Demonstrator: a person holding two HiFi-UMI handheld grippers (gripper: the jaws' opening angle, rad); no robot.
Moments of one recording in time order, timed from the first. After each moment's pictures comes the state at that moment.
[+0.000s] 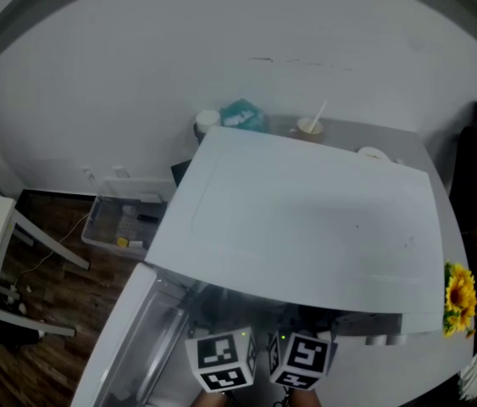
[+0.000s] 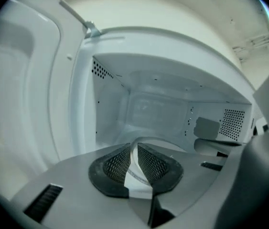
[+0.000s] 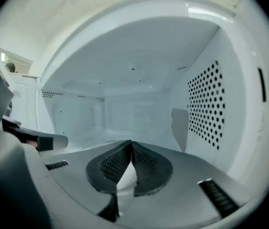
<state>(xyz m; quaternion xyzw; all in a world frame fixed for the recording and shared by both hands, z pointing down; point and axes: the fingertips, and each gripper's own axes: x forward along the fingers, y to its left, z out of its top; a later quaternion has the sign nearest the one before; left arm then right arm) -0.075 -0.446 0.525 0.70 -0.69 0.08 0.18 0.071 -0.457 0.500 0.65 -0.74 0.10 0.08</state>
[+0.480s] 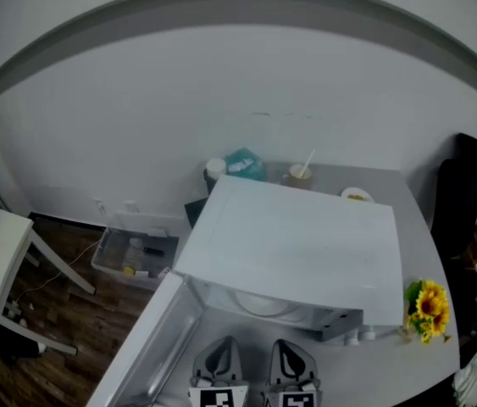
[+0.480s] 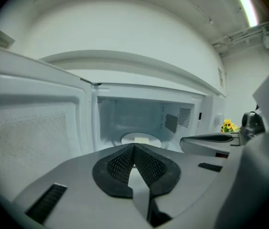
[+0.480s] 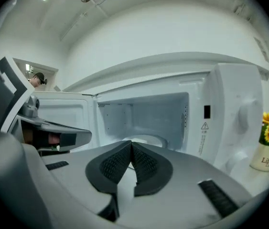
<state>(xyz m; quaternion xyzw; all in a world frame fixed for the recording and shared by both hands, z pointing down) -0.057 -0.334 0.488 0.75 -0.64 0.08 0.15 0.055 -0.338 0.471 0.57 -0.82 0.08 0.08</state>
